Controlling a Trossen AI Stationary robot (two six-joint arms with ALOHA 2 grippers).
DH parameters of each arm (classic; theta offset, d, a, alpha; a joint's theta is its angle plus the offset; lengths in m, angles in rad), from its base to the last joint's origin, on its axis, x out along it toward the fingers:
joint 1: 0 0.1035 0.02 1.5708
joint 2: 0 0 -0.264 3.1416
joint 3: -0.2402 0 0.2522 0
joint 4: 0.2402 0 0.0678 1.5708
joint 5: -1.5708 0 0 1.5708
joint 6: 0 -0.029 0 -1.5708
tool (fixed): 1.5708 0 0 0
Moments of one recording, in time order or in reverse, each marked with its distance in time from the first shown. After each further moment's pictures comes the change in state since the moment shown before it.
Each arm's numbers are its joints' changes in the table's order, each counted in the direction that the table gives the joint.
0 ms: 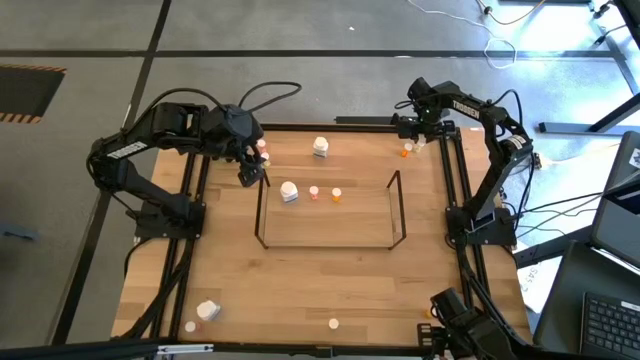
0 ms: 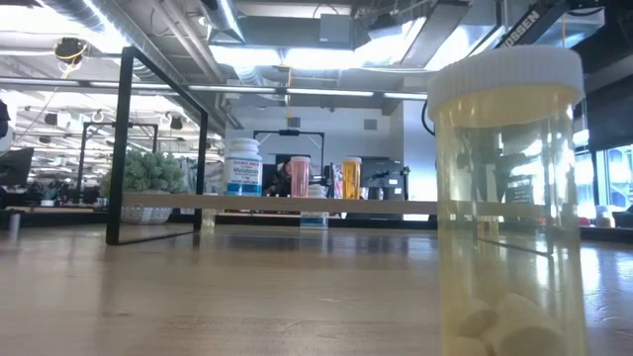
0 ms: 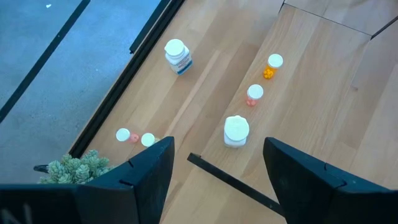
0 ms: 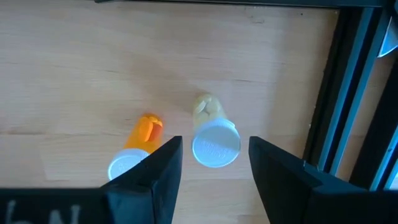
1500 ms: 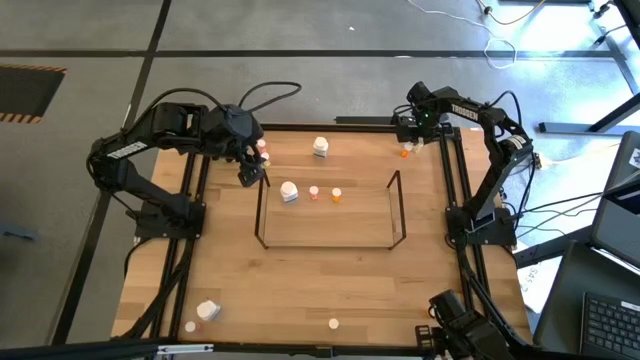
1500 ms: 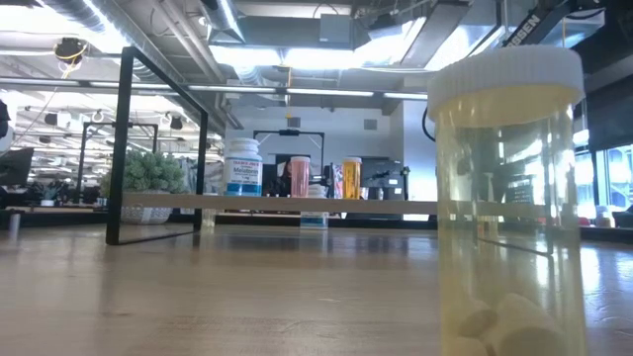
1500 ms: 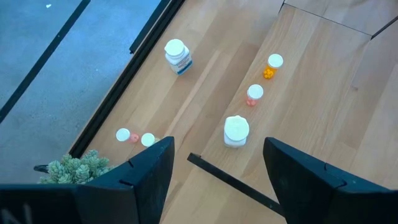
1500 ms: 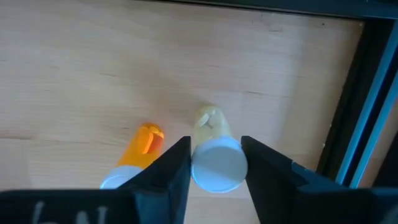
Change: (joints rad) left arm 0.000 0.000 0.000 0.000 0.000 0.000; right arm 0.000 0.001 0.070 -0.105 0.007 0.062
